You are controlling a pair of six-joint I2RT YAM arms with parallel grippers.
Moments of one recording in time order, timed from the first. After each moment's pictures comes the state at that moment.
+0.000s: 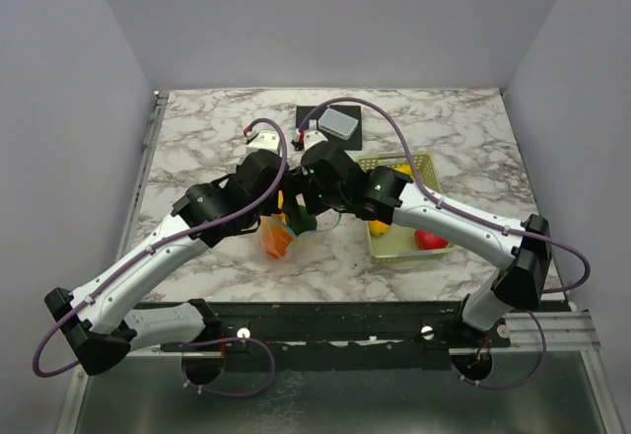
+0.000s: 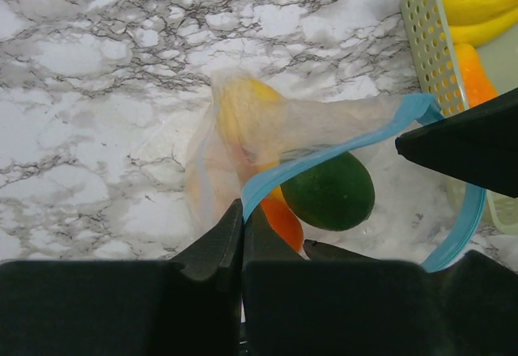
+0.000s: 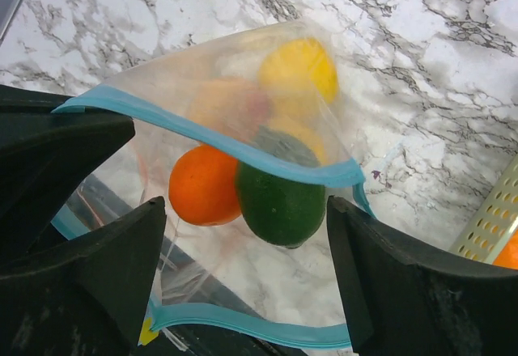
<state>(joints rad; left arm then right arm) -0.84 1.12 1.26 -0.92 -0.48 -0.47 1.06 1.62 1.53 -0.60 0.18 0.43</state>
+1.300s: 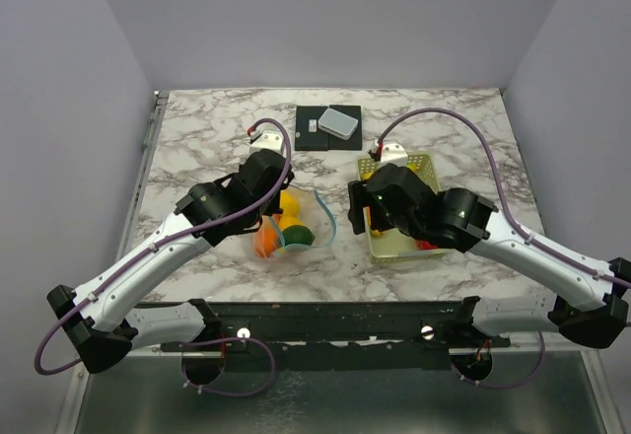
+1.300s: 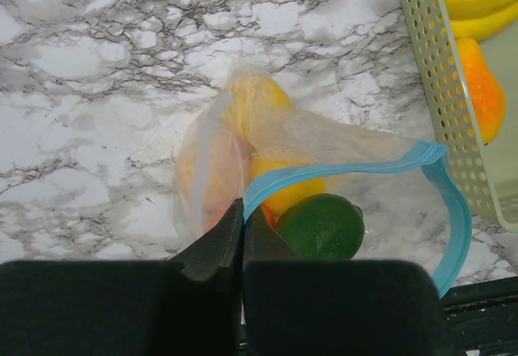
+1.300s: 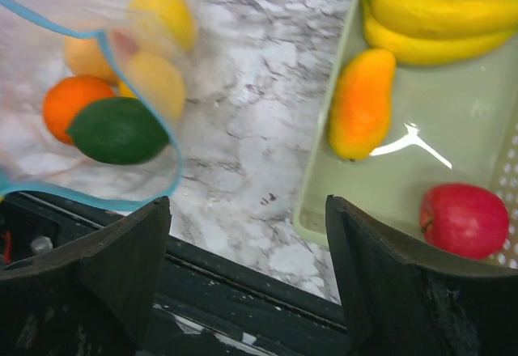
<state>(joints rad) -0.84 1.13 1.26 -0.91 -0.48 -0.47 1.06 1.22 1.34 -0.86 0.43 0.56</state>
